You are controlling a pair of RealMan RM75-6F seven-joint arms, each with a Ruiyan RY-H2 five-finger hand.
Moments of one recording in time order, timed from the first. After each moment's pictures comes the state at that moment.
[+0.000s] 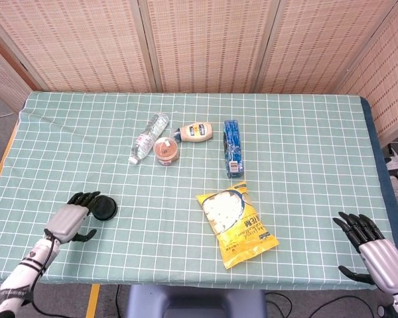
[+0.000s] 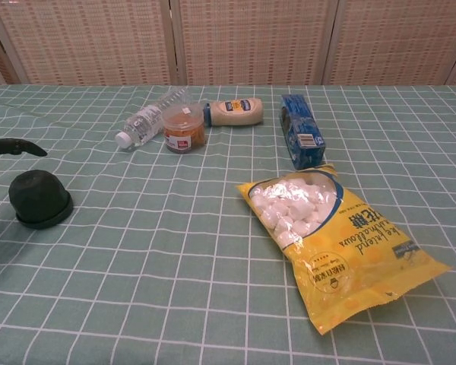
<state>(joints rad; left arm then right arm) -0.57 -1.07 -0.01 -1.81 1.11 0.91 0.29 0.04 -0.93 -0.12 -1.64 -1.77 1.49 0.12</state>
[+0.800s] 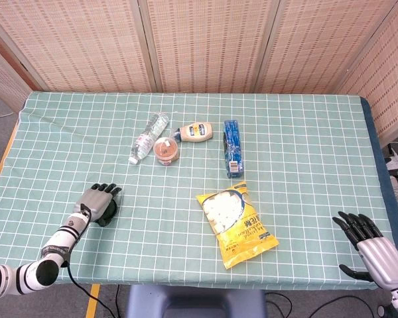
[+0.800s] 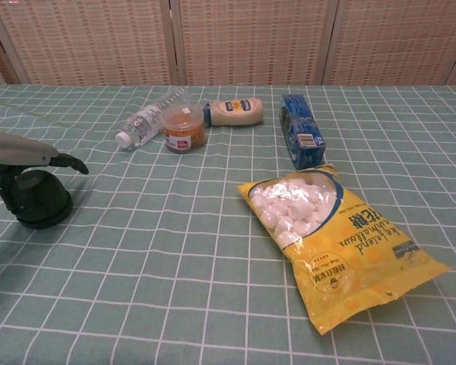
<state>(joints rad) -0.95 -1.20 0.05 -1.75 0.48 0.78 0.70 0.06 -0.92 -0.12 -1.65 -1.74 1.43 0.10</state>
